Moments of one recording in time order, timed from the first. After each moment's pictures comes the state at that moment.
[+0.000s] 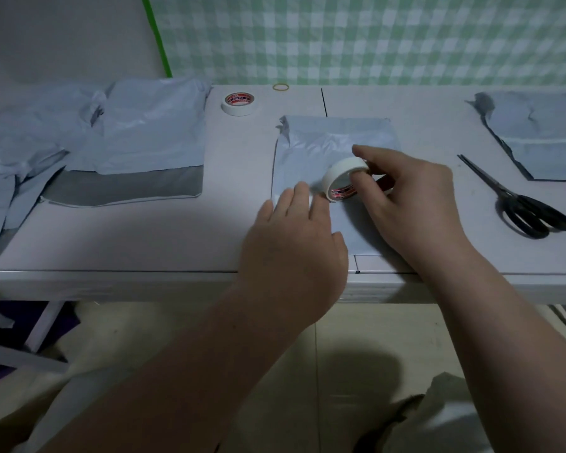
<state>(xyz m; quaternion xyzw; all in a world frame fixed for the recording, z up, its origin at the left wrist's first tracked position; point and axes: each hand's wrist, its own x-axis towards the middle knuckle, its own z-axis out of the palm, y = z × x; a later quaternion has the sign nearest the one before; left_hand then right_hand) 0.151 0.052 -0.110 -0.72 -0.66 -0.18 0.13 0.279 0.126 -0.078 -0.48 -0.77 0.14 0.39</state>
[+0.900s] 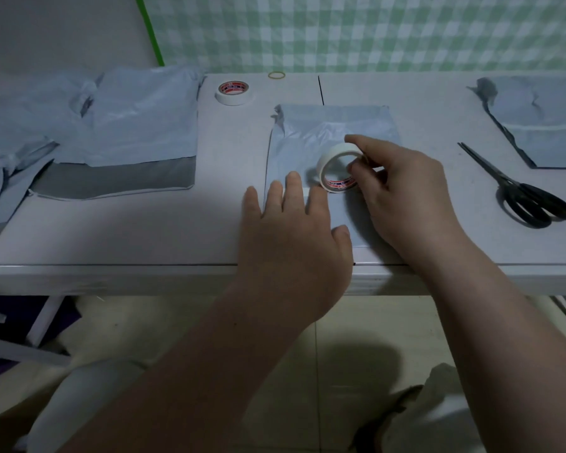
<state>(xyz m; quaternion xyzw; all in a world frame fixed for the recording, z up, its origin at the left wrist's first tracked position) 0.165 0.046 -0.095 -0.68 -0.72 -0.08 0.08 0.277 0.127 -0.081 -0.51 -0.76 0.19 0.37</state>
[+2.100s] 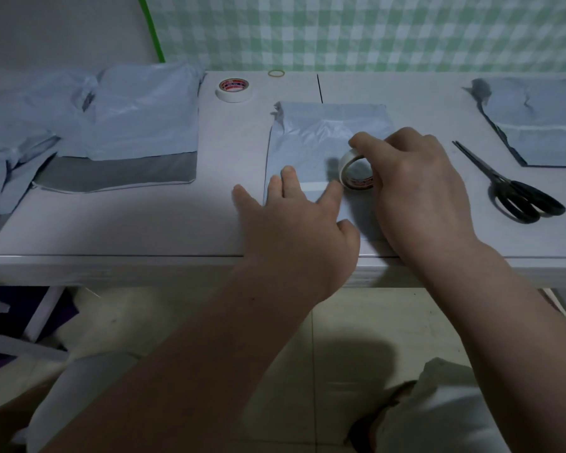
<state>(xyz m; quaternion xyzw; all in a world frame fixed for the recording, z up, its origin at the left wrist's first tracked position) 0.172 0.052 -0.086 -0.65 -0.75 -0.05 0.01 0.290 0.113 -0.074 -0.52 -0.82 -0.03 0.25</state>
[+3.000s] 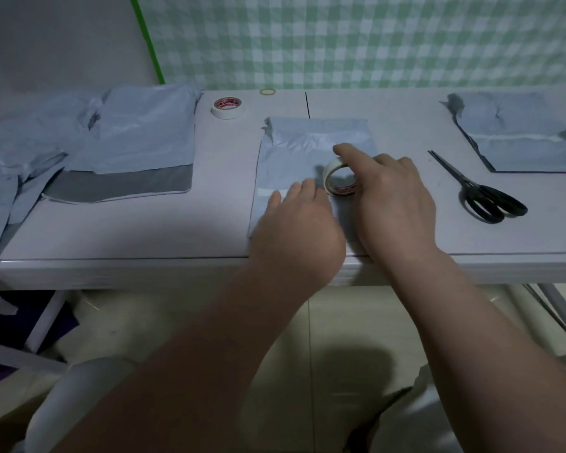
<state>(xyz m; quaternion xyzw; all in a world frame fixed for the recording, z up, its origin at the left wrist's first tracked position) 0.183 0.061 -0.086 -0.71 -0.69 -0.11 0.02 0.290 0.109 -0.076 -0.56 -0.79 0.02 0.25</state>
